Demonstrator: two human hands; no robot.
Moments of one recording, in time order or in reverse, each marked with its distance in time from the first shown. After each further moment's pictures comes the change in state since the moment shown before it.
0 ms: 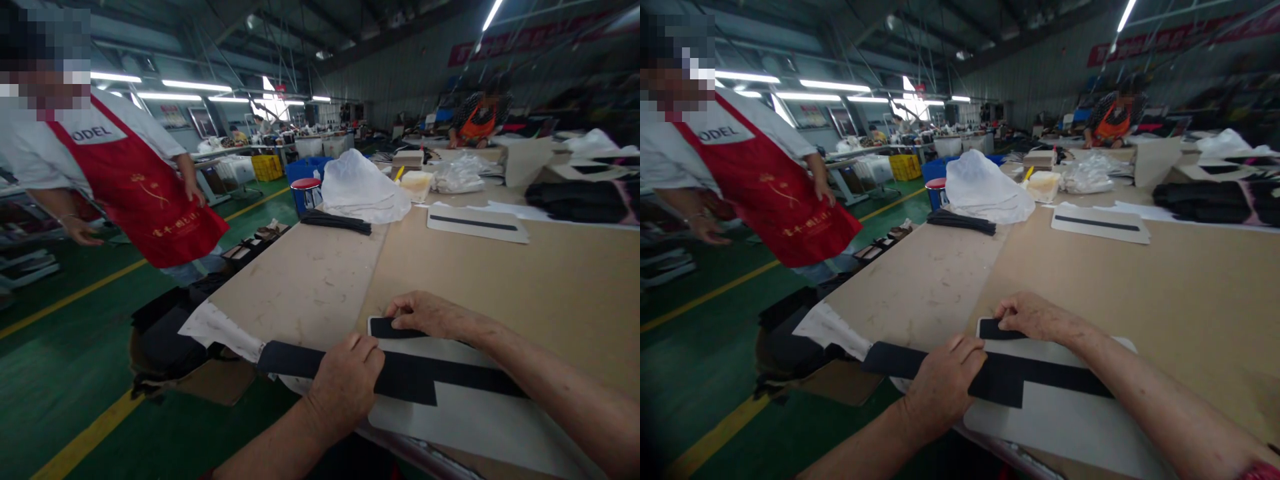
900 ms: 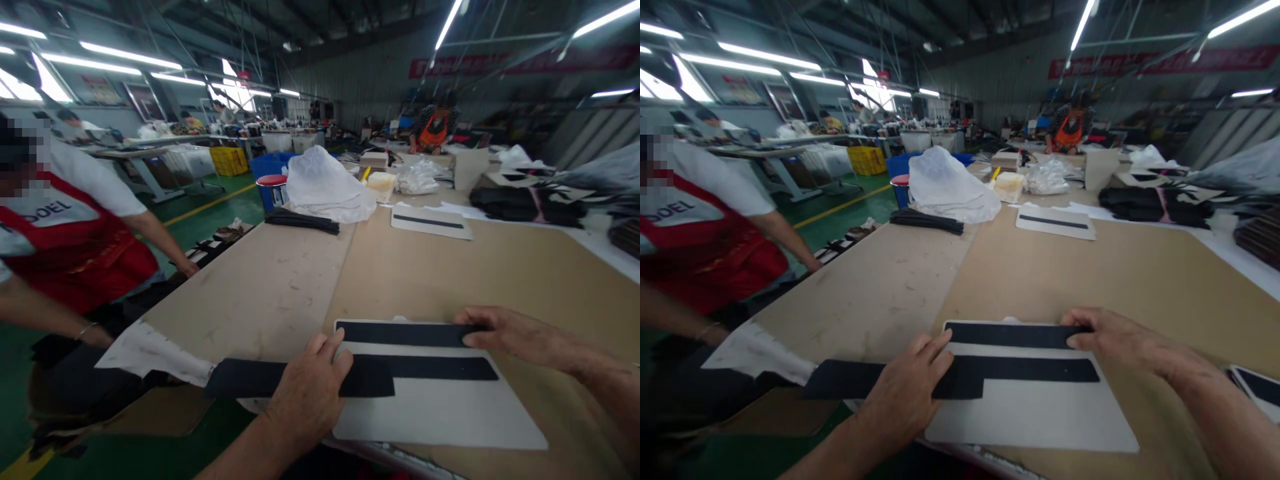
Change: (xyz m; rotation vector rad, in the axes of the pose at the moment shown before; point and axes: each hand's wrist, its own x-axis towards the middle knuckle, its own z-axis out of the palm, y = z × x) left_hand 0.009 -0.002 -0.007 -0.008 -0.140 -0.058; right_hand -0.131 0.094 -0.052 0.223 0.205 0.232
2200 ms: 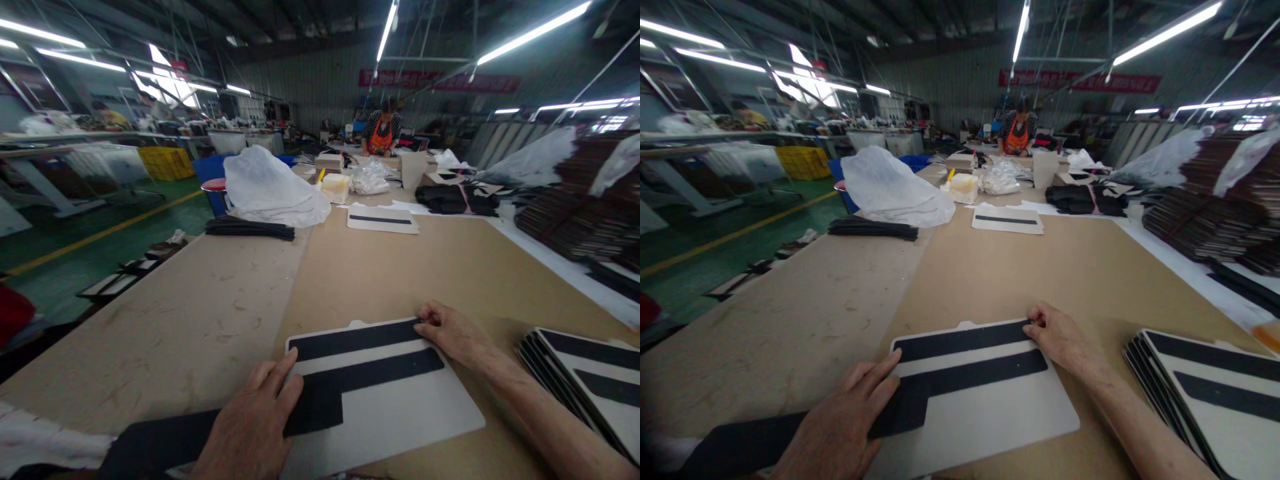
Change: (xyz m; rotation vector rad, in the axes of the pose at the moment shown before) left_hand 0.005 -0.010 0.010 0.055 -0.026 -0.025; right_hand 0.003 0.037 0.033 -0.174 0.522 0.227
